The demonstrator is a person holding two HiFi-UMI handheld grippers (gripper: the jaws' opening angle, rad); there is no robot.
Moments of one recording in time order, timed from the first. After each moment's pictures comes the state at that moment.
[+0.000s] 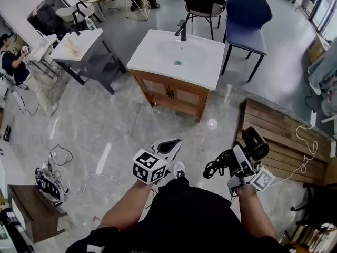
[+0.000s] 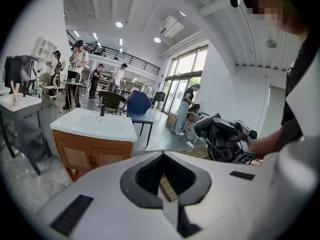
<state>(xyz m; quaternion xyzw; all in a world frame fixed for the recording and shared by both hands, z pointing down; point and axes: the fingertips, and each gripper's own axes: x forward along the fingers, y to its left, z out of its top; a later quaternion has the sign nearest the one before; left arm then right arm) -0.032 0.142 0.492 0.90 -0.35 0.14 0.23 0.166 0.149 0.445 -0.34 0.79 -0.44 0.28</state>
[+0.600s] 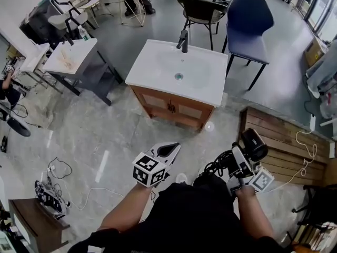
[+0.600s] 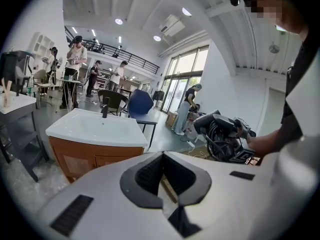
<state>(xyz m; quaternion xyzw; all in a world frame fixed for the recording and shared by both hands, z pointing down) -0.072 0.050 0.504 0.90 -0.33 0.15 0.24 0.128 0.059 0.448 -0.36 0.79 -0.42 0.28</state>
